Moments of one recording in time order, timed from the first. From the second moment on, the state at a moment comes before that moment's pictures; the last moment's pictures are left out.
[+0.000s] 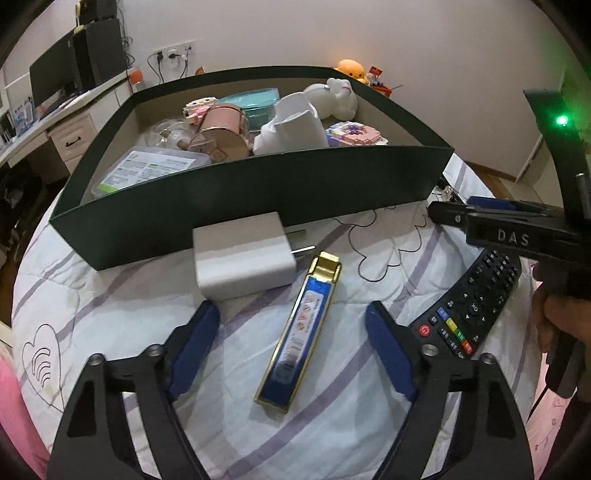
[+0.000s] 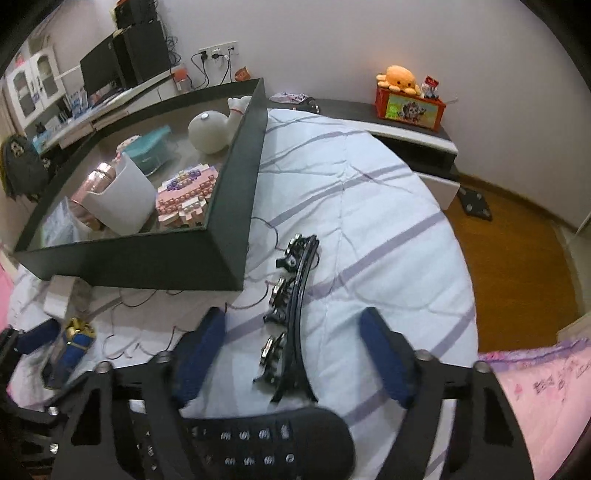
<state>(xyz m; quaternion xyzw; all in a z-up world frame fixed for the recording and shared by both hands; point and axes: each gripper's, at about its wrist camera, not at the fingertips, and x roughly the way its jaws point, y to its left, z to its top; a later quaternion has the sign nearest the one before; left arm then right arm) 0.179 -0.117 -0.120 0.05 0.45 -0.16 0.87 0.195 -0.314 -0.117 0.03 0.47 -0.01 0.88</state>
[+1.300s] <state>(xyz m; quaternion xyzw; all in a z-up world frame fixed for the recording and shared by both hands) 0.190 -0.064 -0.027 -0.01 0.38 -0.16 0.91 0.156 -0.265 -0.023 0.03 0.37 0.09 0.92</state>
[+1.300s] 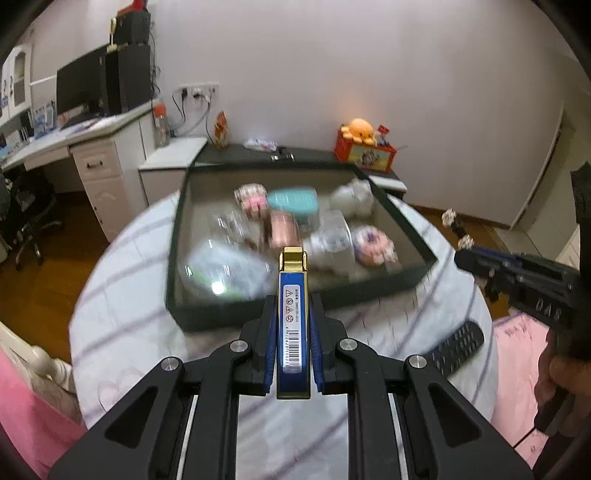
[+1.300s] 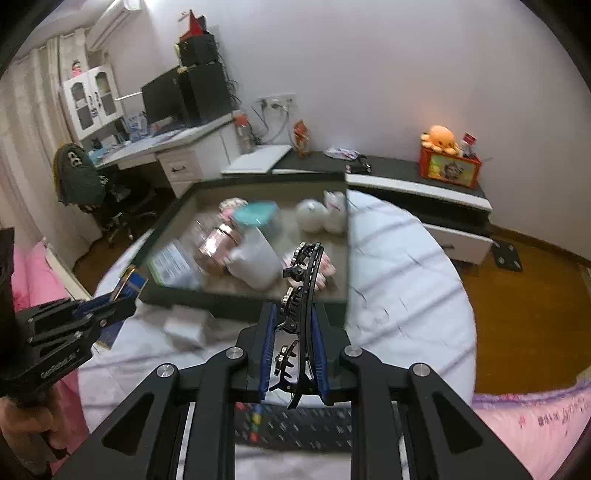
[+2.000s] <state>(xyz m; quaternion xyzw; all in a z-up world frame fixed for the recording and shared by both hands) 0.322 -0.094 -0.044 0.01 0.39 -0.14 0.91 0.285 -0.247 -0.047 0.03 0.40 0.10 0.91</state>
